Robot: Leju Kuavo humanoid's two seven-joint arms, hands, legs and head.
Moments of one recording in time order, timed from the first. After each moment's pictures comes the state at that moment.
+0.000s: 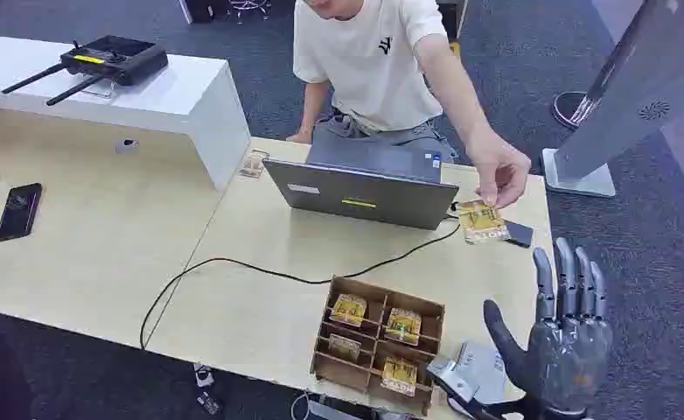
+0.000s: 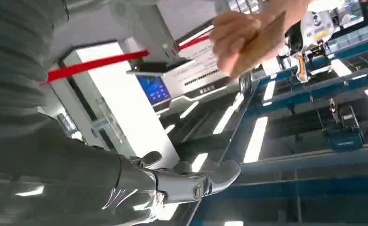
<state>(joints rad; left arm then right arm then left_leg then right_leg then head) -0.01 -0.20 0.12 -0.16 -1.29 0.13 0.35 0.05 -0.12 0.37 -1.66 1.40 -0.70 0.06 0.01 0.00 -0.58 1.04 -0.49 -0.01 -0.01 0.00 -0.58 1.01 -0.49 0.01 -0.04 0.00</state>
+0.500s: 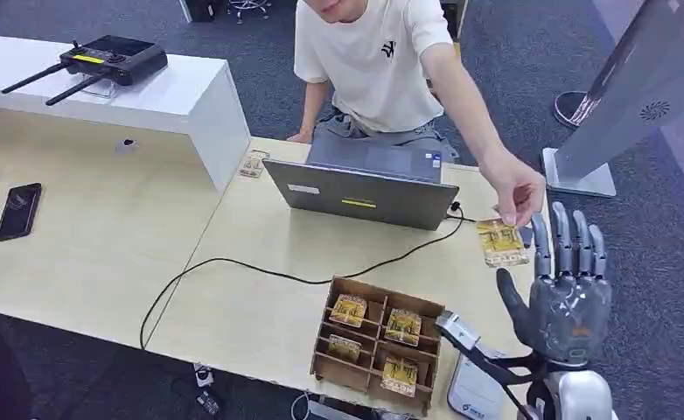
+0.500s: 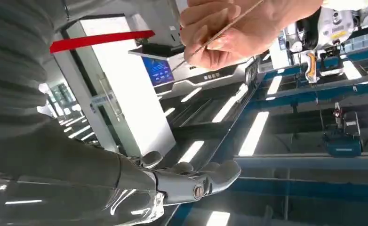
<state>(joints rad) -0.01 -0.19 0.08 -0.16 -1.32 0.12 0.35 -0.11 -0.16 0.36 -1.52 1.46 -0.64 0.12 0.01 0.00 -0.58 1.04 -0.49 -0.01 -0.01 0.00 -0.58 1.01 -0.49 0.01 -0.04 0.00</state>
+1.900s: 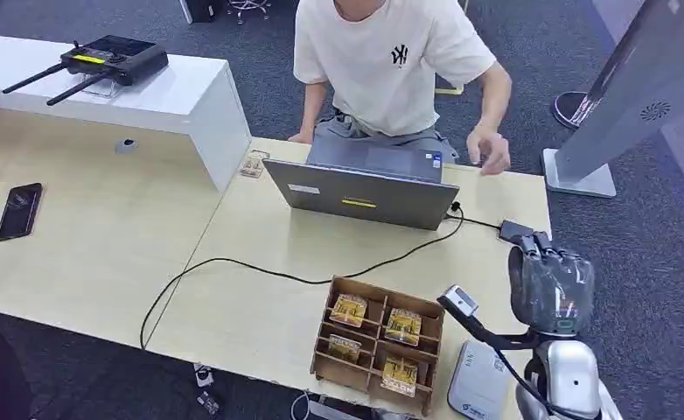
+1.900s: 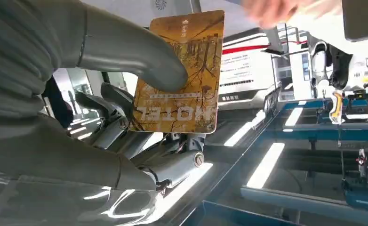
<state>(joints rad) -0.02 -0.19 0.03 -0.16 -1.35 0.07 0.38 -0.20 -0.14 0.34 -1.32 1.44 -0.59 0.13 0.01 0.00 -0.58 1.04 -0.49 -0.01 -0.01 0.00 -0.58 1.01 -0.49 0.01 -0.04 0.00</state>
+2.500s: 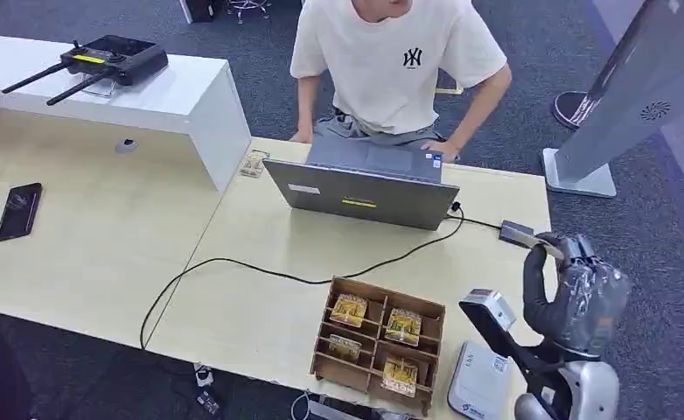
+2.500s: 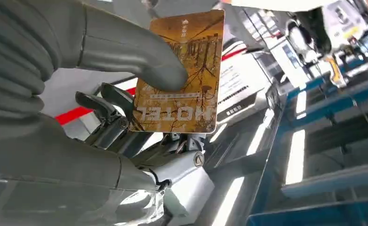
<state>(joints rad) -0.02 -0.20 0.03 -0.16 -1.31 0.09 0.39 -0.09 -0.05 0.28 -1.57 1.15 -0.64 0.01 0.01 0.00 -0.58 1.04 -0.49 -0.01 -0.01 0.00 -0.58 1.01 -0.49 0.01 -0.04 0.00</state>
